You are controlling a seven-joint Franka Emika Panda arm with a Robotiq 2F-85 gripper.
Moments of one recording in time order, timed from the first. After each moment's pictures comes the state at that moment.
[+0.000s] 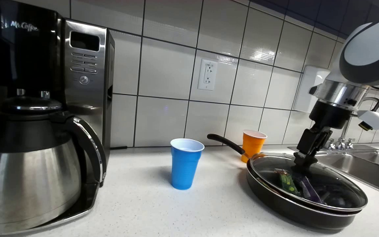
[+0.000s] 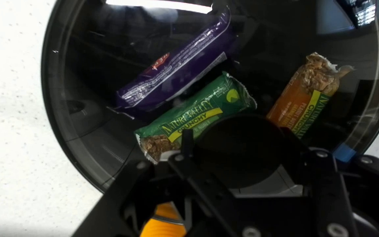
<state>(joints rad) 0.00 0.11 -0.02 -2.39 0.13 2.66 -0.47</state>
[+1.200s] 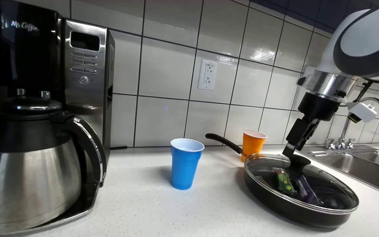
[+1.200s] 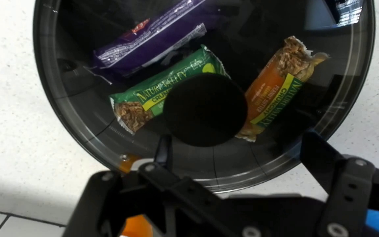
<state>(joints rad) 0.01 0.10 0.04 -2.37 0.08 2.66 -0.48</state>
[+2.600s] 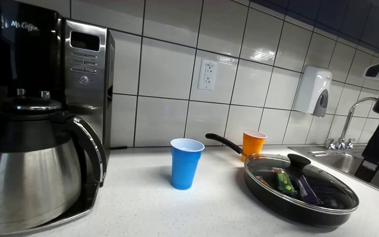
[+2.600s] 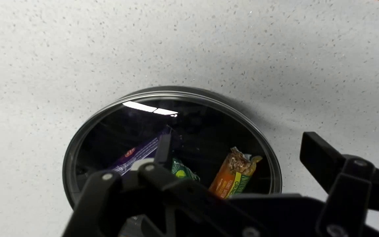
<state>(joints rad) 0.05 -0.39 0.04 -2.78 -0.03 2.52 -0.19</state>
